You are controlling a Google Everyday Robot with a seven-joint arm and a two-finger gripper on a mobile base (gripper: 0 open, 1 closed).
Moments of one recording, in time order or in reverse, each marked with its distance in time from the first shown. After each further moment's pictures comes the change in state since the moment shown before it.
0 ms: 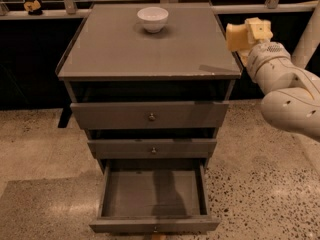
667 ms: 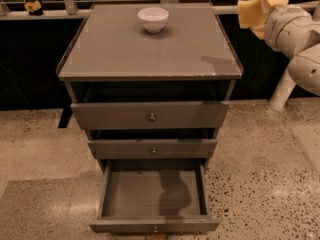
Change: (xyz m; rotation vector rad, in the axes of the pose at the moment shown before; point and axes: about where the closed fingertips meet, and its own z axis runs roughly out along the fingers) arm 0.040 -0.049 0.040 -0.087 -0.048 -0.047
